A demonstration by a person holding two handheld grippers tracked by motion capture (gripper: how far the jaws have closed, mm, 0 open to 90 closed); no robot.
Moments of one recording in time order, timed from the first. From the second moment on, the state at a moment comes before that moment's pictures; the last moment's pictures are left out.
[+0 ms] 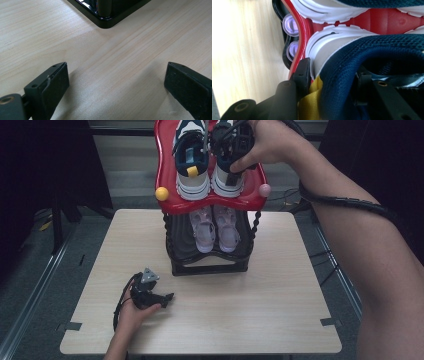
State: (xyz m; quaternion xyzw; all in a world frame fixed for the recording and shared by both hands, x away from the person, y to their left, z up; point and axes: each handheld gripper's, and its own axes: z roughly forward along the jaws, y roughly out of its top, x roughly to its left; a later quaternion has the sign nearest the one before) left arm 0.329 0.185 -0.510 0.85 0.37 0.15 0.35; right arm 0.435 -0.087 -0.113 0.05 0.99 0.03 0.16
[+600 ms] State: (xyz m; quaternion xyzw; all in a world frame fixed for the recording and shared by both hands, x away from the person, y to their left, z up) left arm 0.329 0.185 -0.510 0.85 0.37 0.15 0.35; right arm 0.430 -0.091 -0.089 0.11 0.98 0.06 0.11
